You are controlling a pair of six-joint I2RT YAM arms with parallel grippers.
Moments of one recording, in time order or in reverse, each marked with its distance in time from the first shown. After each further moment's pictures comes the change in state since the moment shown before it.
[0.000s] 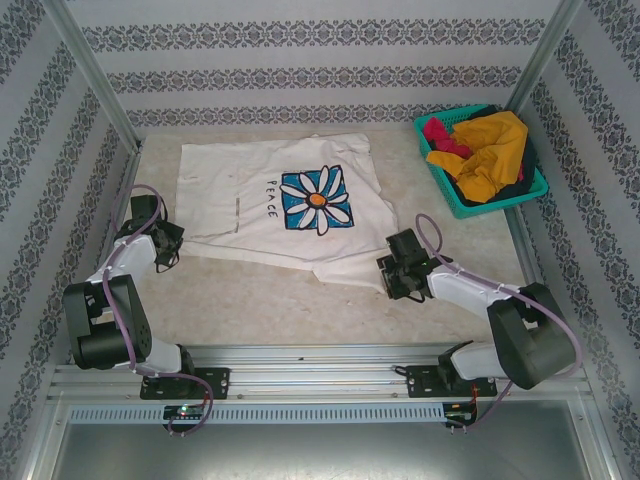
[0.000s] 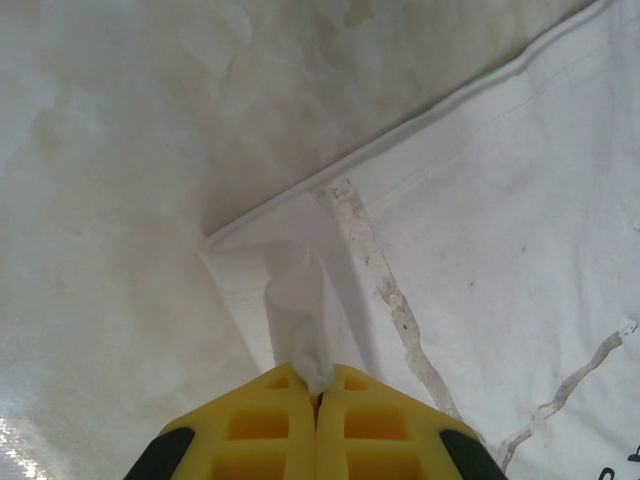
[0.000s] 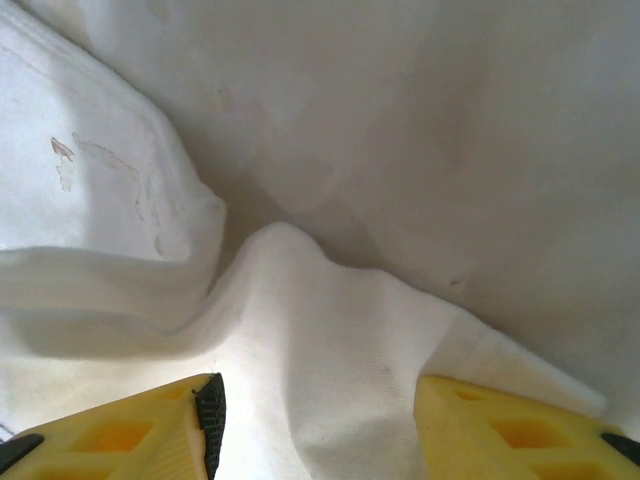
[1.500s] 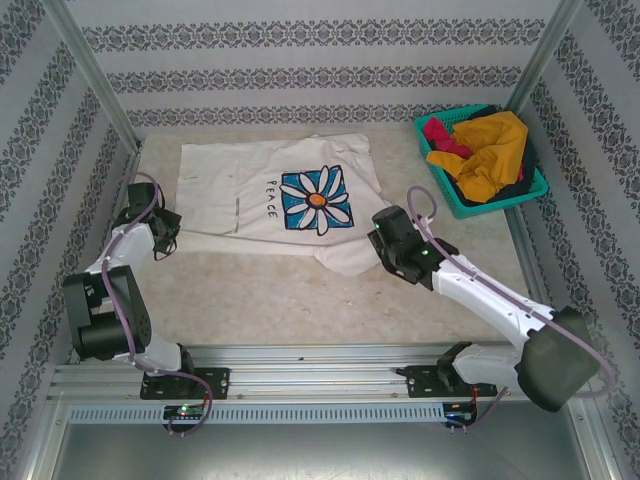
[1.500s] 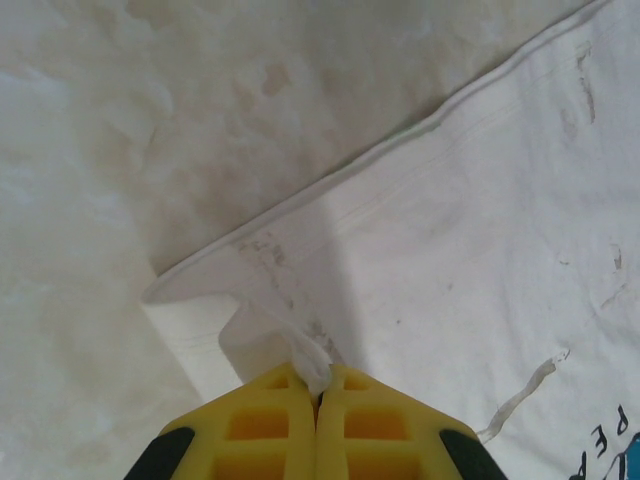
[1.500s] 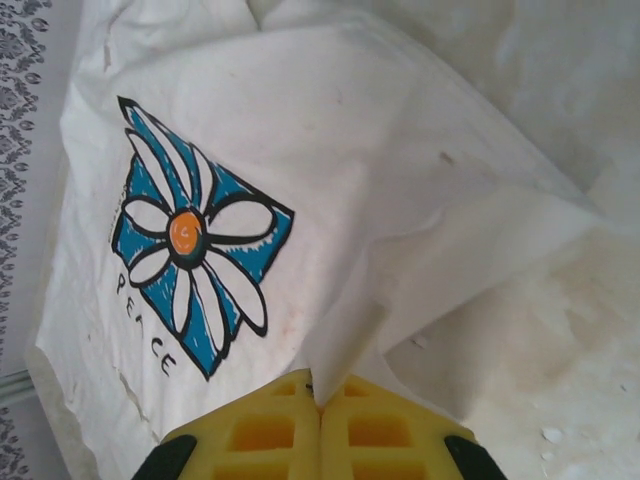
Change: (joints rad) left arm 0.000 0.072 0.119 -0.007 -0.011 -0.003; right arm 0.161 -0.122 0.291 -0.187 0.325 -0.156
